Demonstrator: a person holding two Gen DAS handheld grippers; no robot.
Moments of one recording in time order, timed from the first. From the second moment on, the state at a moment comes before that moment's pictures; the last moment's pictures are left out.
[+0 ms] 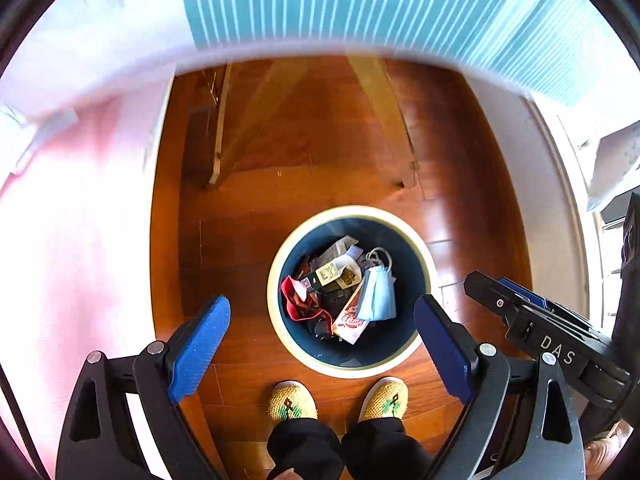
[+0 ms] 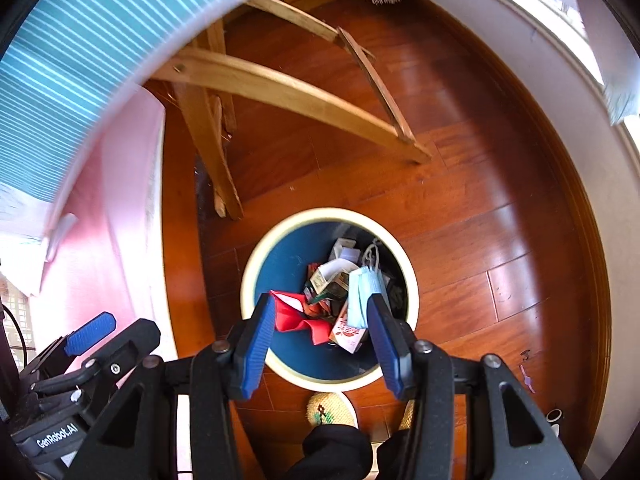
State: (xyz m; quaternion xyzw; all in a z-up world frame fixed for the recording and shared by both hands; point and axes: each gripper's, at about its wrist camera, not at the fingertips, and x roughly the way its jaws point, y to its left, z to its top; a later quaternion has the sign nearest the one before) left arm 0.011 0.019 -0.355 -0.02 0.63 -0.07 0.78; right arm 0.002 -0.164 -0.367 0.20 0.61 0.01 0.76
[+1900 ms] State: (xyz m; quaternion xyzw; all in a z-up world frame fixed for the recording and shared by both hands) left arm 0.004 0.036 0.033 -0.02 0.47 0.01 0.88; right arm 0.021 -0.132 0.031 0.07 0.47 0.08 0.87
